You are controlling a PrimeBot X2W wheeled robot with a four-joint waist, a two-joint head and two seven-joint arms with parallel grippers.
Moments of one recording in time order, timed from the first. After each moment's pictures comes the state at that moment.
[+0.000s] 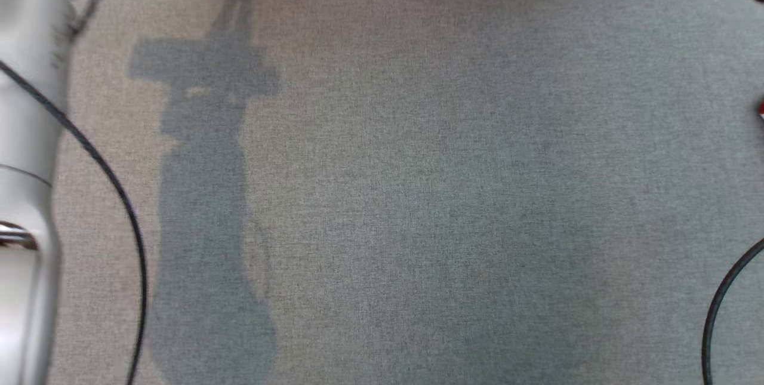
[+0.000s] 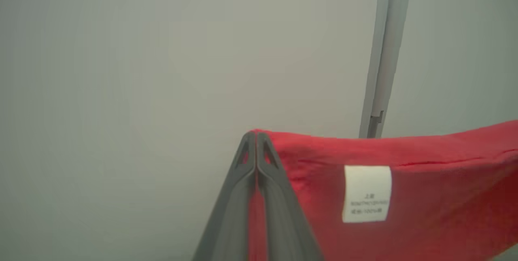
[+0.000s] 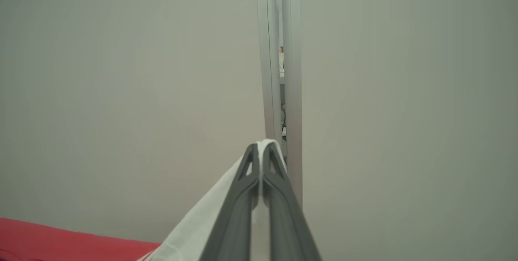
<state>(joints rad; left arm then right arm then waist) -1.47 0.21 -0.38 1.12 -0.43 -0.13 -0.21 -1.54 -0.18 0.41 1.02 0.52 0.13 -0.26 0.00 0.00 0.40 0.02</state>
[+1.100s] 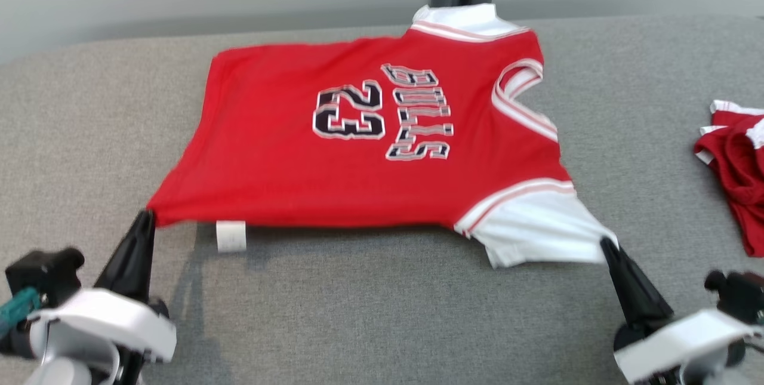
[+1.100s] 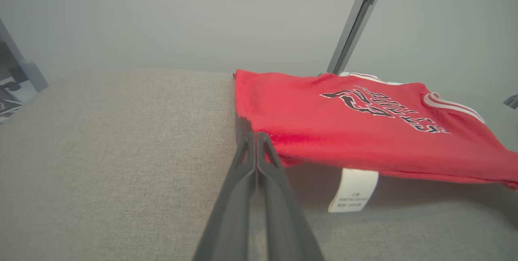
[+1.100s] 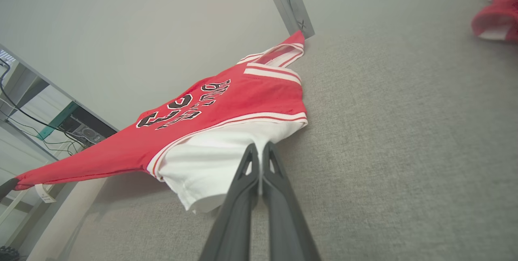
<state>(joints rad) -0.14 0.51 -0.34 0.07 -0.76 0.17 -0.11 -0.12 -0.36 0.39 0.19 0.92 0.13 -0.24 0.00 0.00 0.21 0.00</state>
